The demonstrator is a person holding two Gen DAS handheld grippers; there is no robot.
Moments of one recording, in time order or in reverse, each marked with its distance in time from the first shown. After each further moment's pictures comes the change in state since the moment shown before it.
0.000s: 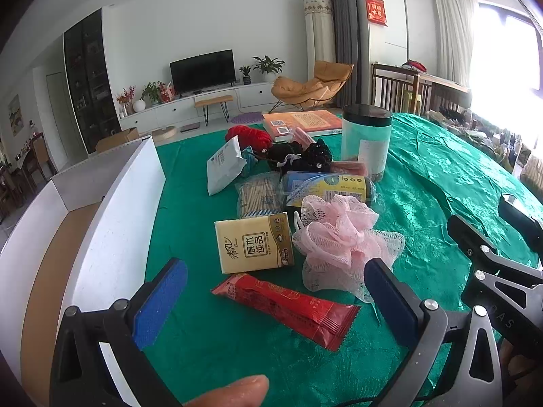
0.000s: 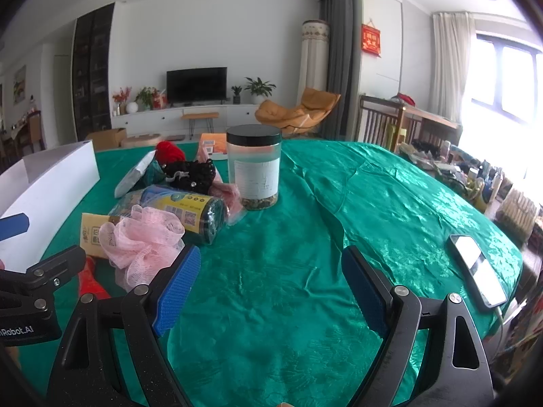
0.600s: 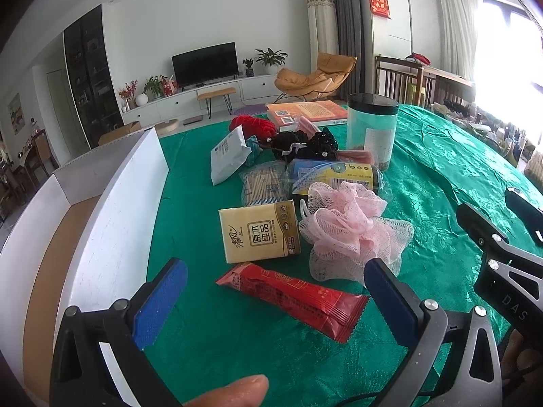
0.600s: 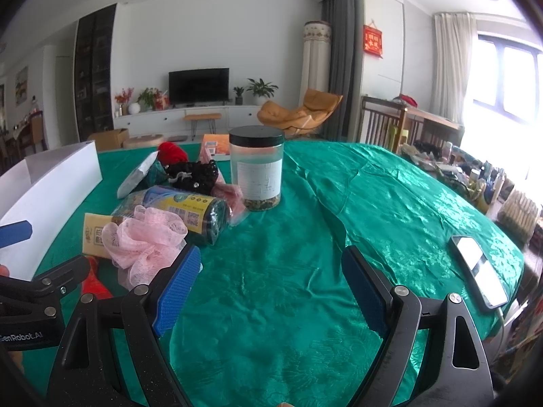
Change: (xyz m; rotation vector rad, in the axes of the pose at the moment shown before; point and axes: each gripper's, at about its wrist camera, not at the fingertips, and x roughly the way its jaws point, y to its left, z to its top) left arm 0.006 0.003 -0.006 0.001 0.035 0.016; right arm -0.001 0.002 0.001 -0.004 -0.001 0.009
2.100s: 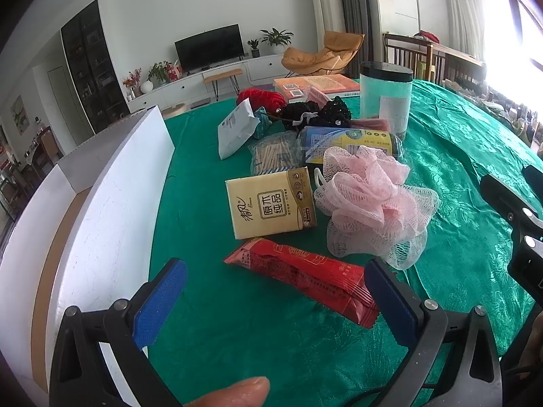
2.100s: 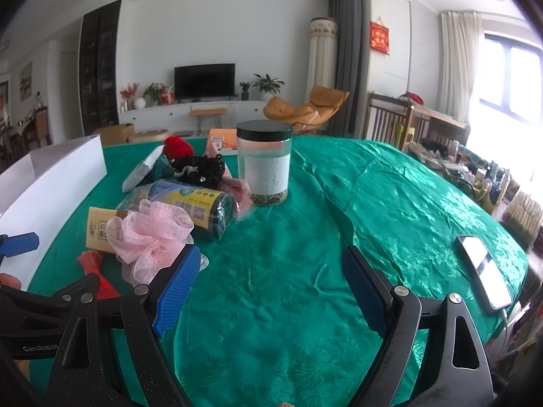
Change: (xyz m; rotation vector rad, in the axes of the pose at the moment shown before) left arm 0.021 0.001 -0.012 0.030 0.092 0.057; right arm 0.005 0.008 -0.004 -0.007 0.012 0.017
